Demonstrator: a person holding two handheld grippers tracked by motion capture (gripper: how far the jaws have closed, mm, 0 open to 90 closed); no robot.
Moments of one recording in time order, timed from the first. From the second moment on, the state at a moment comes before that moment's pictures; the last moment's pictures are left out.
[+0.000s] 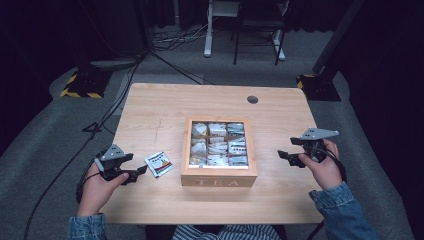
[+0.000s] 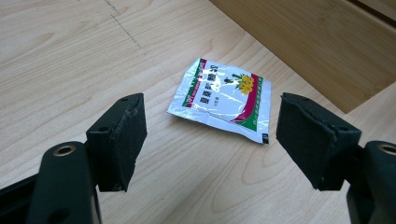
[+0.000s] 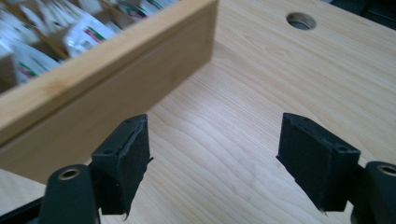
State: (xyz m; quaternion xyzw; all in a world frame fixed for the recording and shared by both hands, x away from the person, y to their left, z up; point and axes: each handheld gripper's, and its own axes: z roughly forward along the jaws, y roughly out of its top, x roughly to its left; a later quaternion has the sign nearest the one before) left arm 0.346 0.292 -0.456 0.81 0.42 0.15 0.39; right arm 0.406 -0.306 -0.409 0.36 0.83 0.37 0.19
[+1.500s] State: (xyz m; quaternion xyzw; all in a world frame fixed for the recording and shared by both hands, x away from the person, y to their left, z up) left arm 0.357 0.287 -0.483 0.81 0.44 0.12 0.36; right arm 0.410 -0.353 -0.498 0.41 0.82 0.34 0.19
